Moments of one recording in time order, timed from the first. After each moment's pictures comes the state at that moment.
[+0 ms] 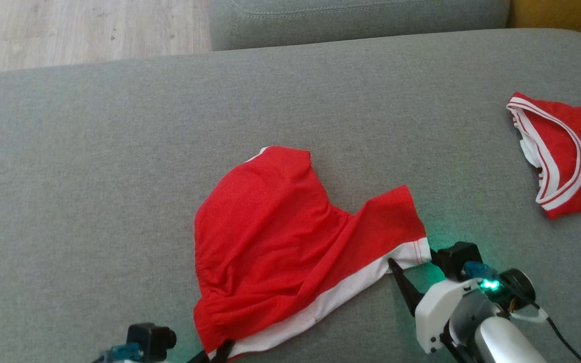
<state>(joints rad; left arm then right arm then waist) 0.10 0.40 -0.59 0.06 -0.77 -0.12 0.28 -0.11 -0.14 0.31 0.40 0.10 0.12 0.17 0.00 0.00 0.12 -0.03</state>
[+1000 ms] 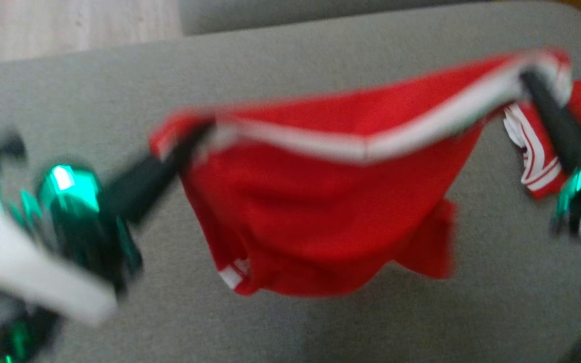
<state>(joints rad) -0.27 0.58 -0.32 -0.71 -1.33 -0.03 0.47 -0.18 -0.07 -0.09 -0.51 1.01 0.12 0.64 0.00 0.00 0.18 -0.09</state>
